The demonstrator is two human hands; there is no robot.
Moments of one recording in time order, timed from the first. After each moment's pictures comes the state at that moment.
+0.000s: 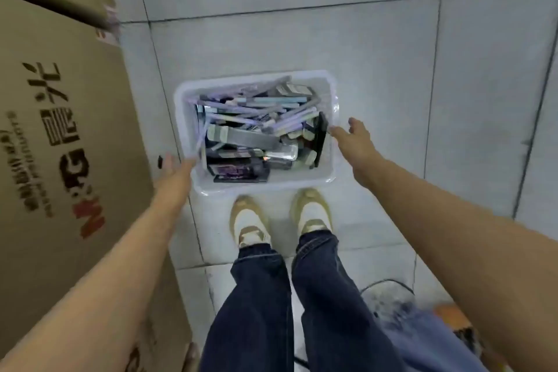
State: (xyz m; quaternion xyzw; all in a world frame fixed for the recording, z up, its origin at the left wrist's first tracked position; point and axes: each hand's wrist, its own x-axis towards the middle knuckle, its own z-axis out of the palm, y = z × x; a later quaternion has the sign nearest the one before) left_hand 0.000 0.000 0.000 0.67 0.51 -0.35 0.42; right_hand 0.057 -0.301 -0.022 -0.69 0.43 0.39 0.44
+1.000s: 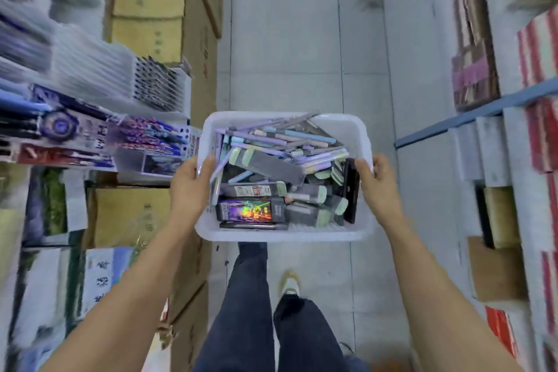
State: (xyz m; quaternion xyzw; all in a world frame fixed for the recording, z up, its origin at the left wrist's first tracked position) left_hand 0.235 -0.005 0.581 0.82 0.27 -0.09 0.49; right_hand 0.267 -0.317 0.574 -0.82 0.24 0.13 0.50
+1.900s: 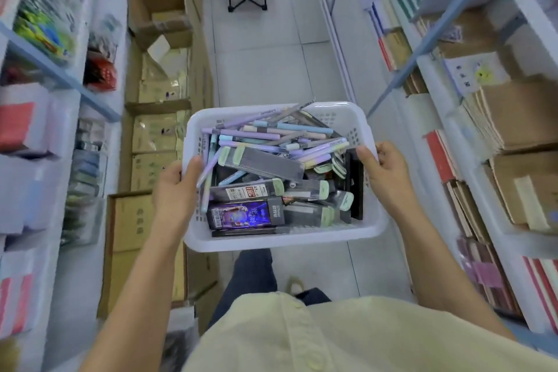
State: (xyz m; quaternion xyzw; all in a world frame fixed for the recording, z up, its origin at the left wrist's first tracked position) left_hand 0.891 0.063 0.732 0.79 0.23 -0.03 0.56; right_hand 0.905 -0.257 0.734 -0.82 0.21 0.03 0.53
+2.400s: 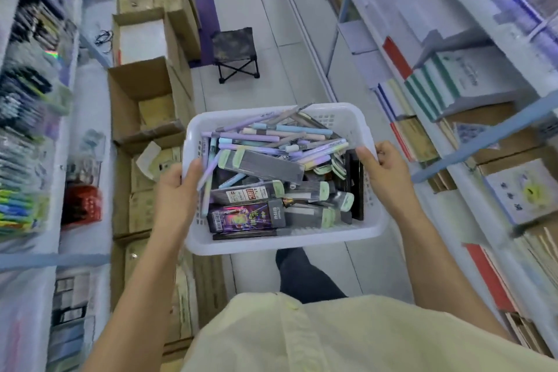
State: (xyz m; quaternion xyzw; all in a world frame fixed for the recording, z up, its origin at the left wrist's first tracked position) left_hand 1.349 0.077 0.767 0.80 0.18 -0.05 0.56; right_hand 1.336 -0.237 0.750 -0.81 0.22 -0.02 0.54
